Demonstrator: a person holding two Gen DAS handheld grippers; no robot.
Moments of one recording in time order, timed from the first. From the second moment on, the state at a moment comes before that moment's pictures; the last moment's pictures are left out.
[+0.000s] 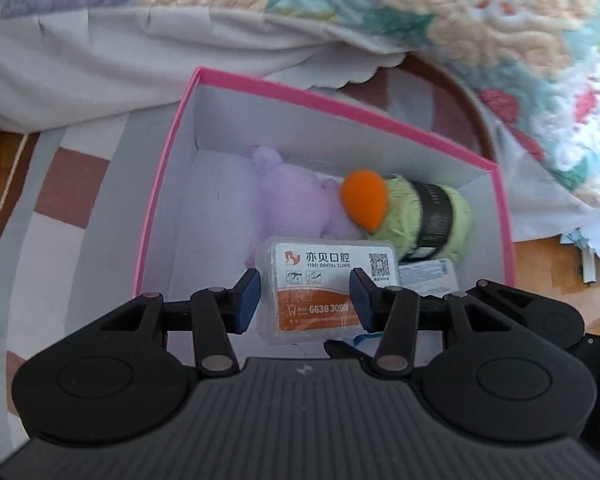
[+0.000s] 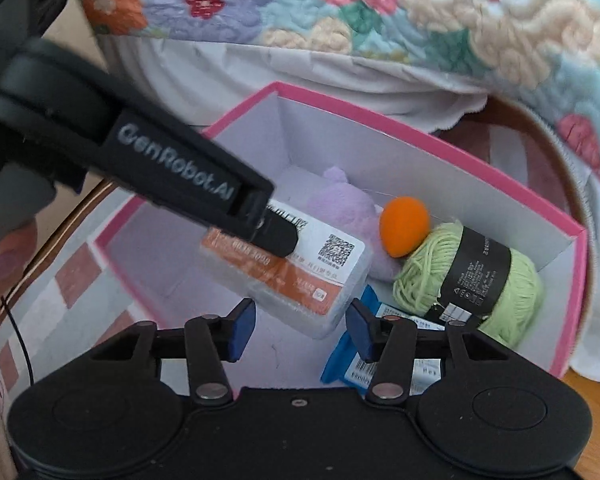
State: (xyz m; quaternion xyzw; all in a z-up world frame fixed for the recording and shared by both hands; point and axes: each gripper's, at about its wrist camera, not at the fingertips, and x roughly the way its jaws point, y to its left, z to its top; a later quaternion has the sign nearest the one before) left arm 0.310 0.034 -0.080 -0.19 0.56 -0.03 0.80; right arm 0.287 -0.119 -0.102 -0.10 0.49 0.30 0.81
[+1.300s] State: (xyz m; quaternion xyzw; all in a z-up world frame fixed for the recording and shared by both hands) left arm 0.315 0.020 -0.124 -0.15 0.56 -0.02 0.82; right arm 0.291 -0.147 -0.128 -0.04 0.51 0.28 0.82
